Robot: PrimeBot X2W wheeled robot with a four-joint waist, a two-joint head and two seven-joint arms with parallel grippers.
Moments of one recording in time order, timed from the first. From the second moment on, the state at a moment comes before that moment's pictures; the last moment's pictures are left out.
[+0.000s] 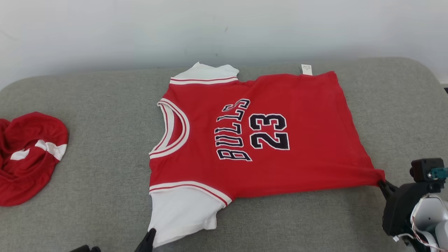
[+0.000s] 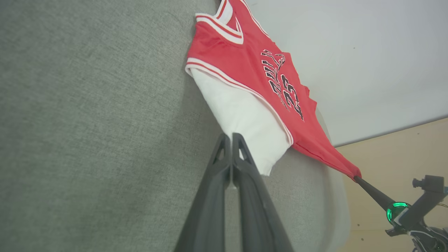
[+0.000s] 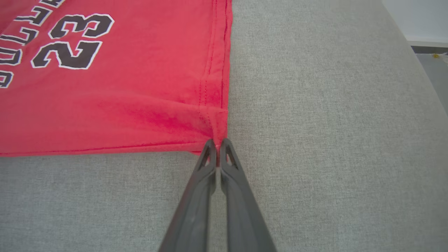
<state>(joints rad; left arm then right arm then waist) 0.02 0.30 -0.37 0.09 -1.11 -0.02 -0.11 -0.25 -0.36 0.03 0.32 0.37 0.13 0.46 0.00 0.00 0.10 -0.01</state>
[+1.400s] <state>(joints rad) -0.09 0.23 -0.37 0.12 -1.17 -0.01 -0.08 -0.19 -0.29 -0.04 0.30 0.32 0.13 0.44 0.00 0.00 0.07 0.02</state>
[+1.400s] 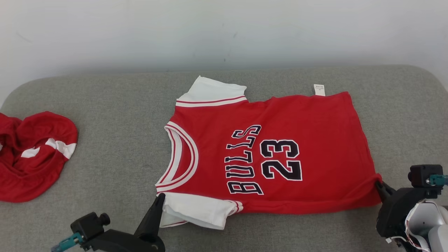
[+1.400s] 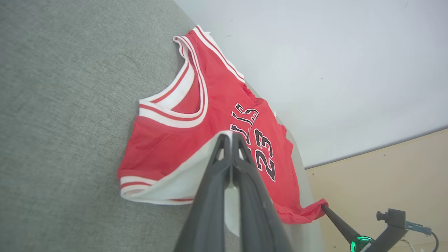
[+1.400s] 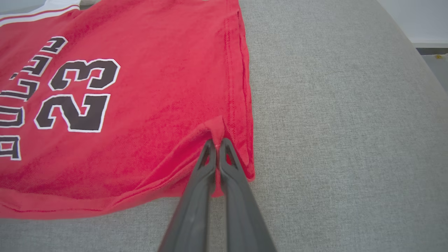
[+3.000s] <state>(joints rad) -0.51 0.11 -0.27 0.51 -0.78 -0.03 -0.26 -0.50 -0.22 -0.10 0.62 0.19 0.13 0.09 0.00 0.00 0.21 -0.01</state>
